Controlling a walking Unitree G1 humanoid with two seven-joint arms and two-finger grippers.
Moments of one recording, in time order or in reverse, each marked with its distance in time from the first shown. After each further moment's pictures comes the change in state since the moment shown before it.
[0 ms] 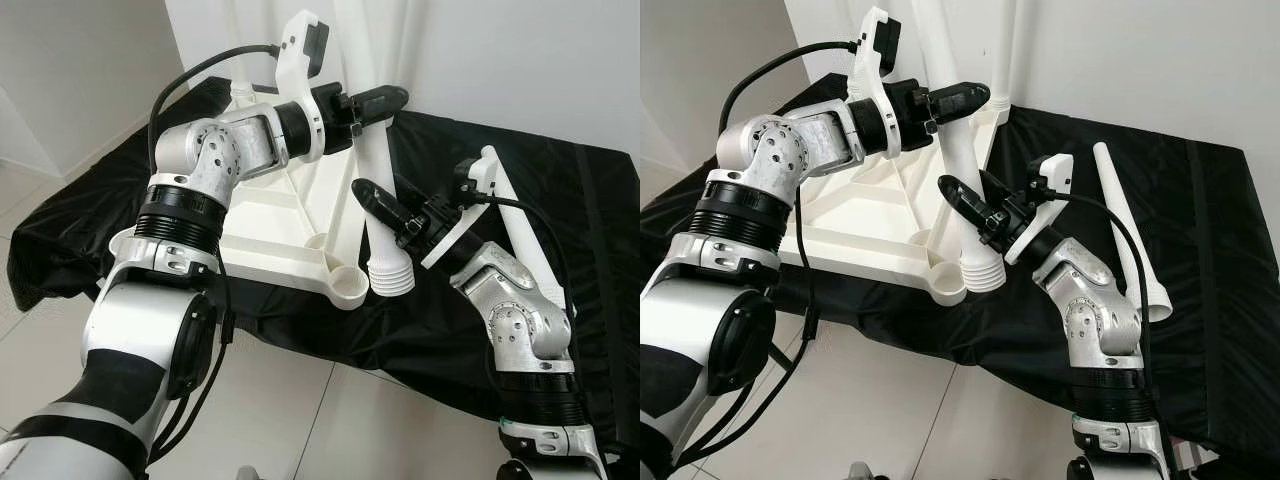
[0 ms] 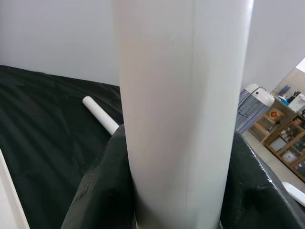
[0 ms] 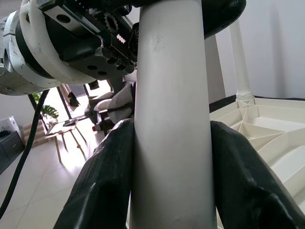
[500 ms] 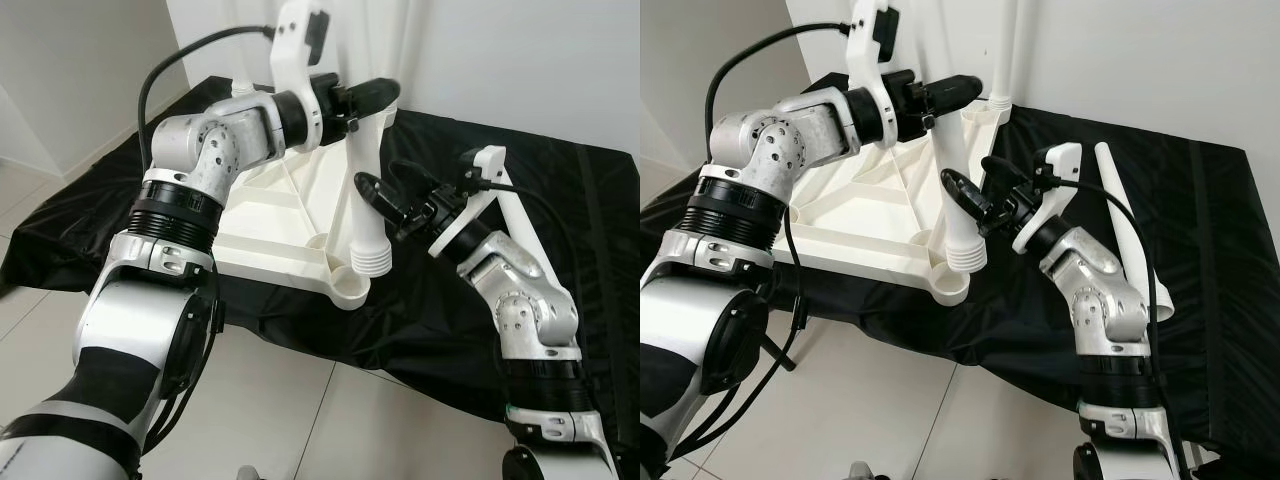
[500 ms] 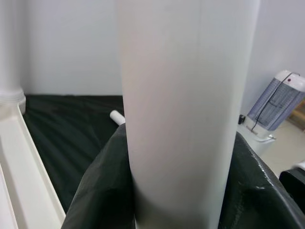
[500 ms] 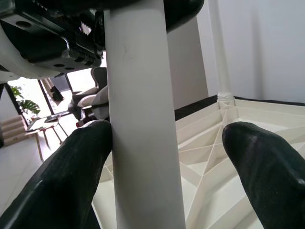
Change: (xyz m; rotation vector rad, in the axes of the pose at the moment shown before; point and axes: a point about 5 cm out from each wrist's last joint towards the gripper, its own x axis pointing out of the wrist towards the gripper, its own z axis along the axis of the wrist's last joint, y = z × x) left arm 0.001 -0.013 0.013 0.204 -0.010 0.006; right arm 0.009 -0.012 0.013 -0.047 0.029 -0.060
